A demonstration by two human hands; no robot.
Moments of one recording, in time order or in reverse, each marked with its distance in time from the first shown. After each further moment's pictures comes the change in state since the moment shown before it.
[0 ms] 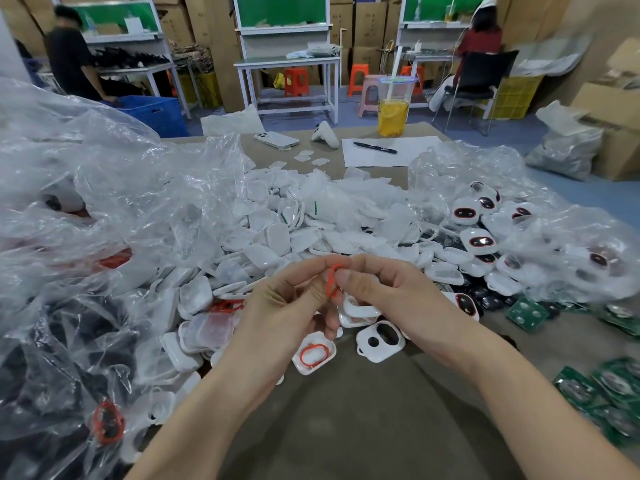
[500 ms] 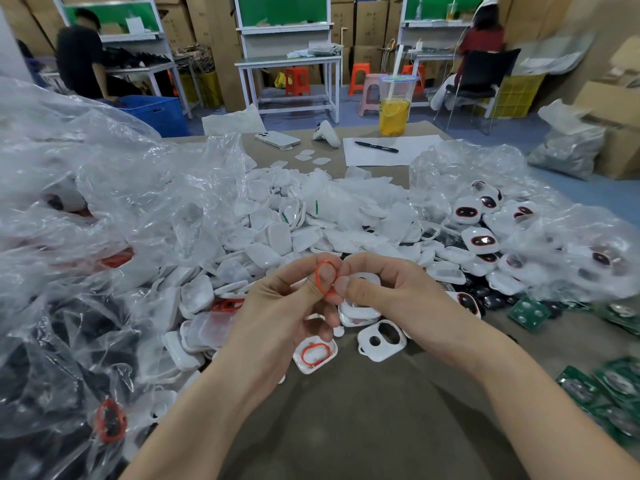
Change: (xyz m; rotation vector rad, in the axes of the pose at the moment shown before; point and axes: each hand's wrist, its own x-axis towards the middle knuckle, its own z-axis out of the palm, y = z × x) left_hand 0.001 0.007 0.001 -0.176 0.002 -0.095; right_hand -0.001 -0.002 -0.001 -0.037 -0.007 0.022
